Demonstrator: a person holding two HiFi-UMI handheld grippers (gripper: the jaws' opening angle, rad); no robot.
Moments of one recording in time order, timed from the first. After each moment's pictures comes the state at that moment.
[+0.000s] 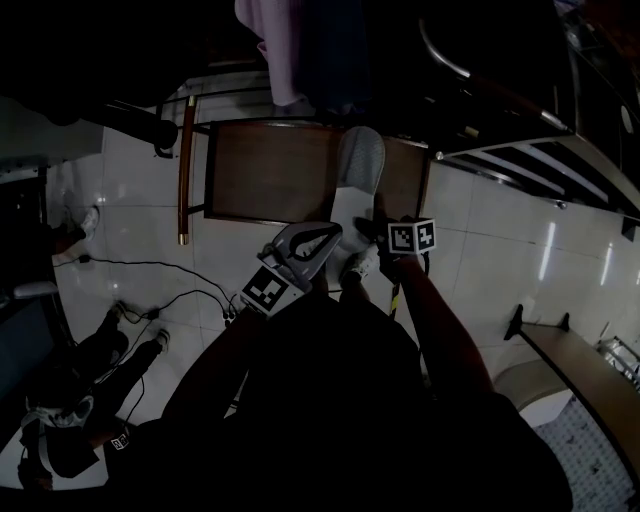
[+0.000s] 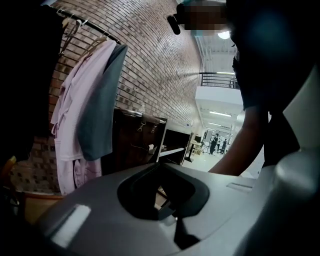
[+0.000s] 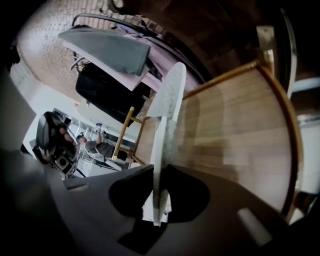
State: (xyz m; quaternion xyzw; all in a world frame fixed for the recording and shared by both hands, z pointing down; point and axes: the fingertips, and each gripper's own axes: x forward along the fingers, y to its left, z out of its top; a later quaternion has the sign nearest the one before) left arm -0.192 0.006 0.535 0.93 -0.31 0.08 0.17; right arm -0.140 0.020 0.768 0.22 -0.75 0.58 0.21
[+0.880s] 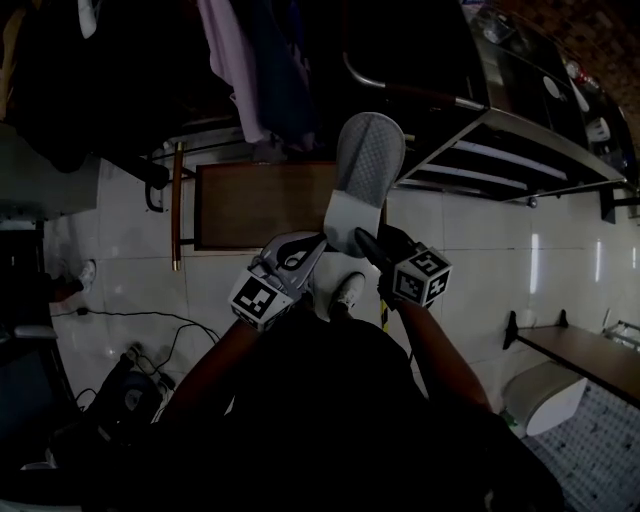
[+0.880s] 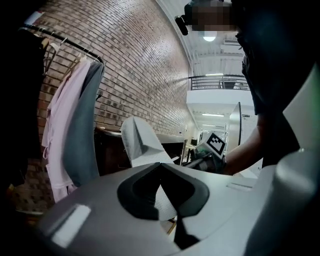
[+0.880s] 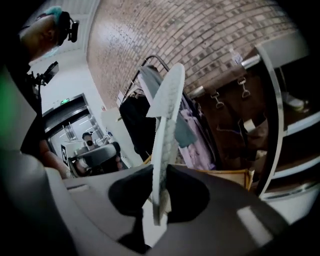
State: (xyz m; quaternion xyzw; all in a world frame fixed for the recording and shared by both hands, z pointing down) left arm -0.153 0.031 0.463 0.95 -0.29 0.06 0.10; right arm -0.079 0.011 0.525 0.33 -0.88 0.33 0.08
